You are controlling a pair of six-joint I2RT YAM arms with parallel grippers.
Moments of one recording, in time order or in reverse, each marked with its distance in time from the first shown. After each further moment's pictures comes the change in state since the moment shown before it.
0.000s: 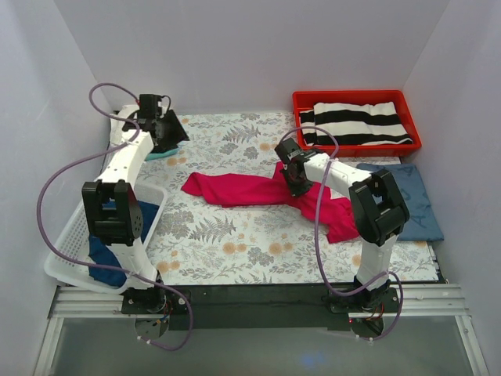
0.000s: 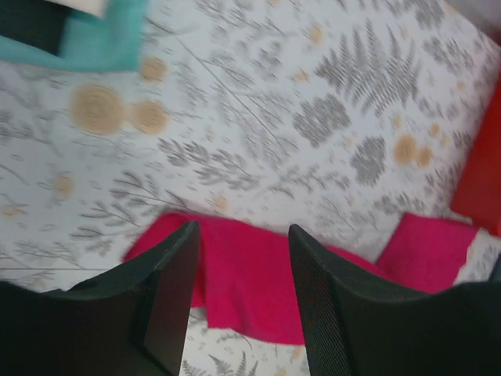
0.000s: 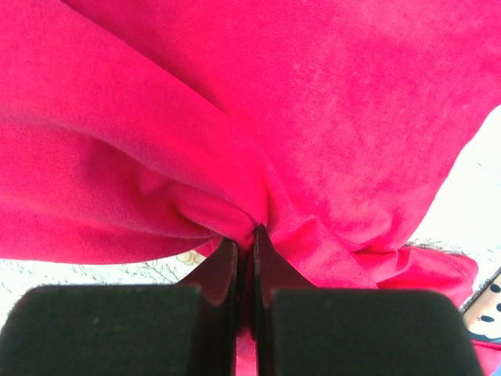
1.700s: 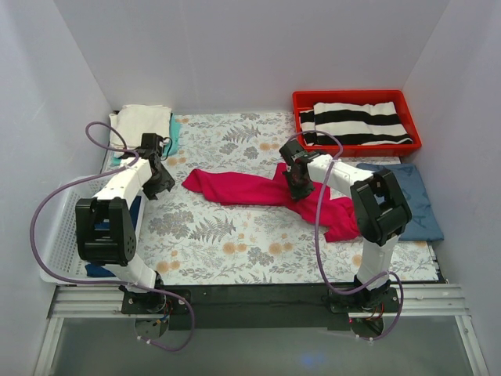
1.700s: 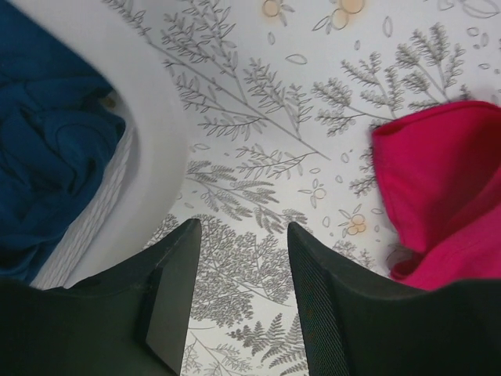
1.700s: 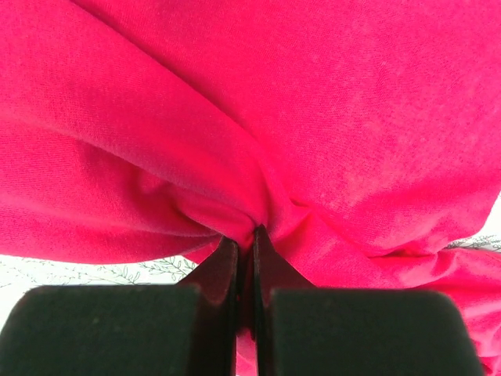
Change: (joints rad) left arm -0.027 -0.228 -0.453 -0.172 -0.356 -0.124; right arm -0.027 0.002 -0.034 0.013 -0.098 0.074
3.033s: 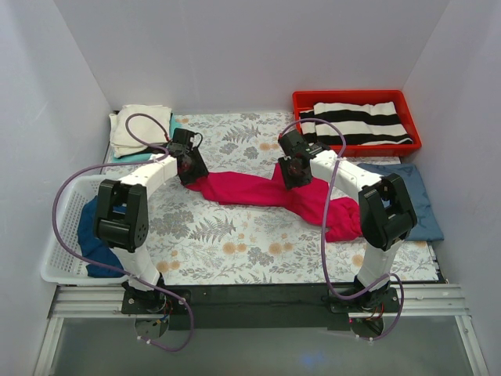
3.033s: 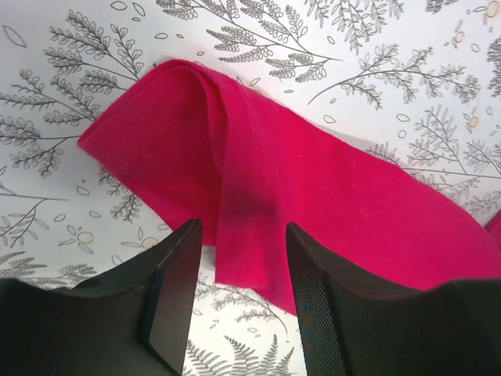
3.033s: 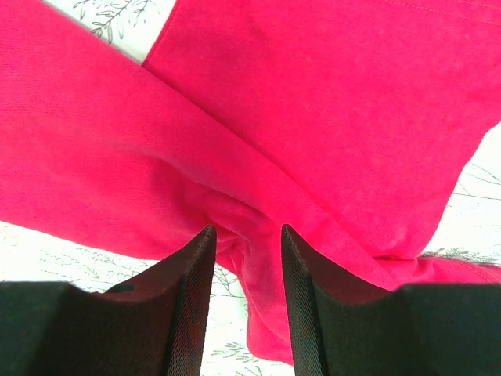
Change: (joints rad) left arm -0.206 0.152 0.055 0.321 0.220 0.045; right arm 0.011 -0.058 0.071 0.021 0.005 0.011
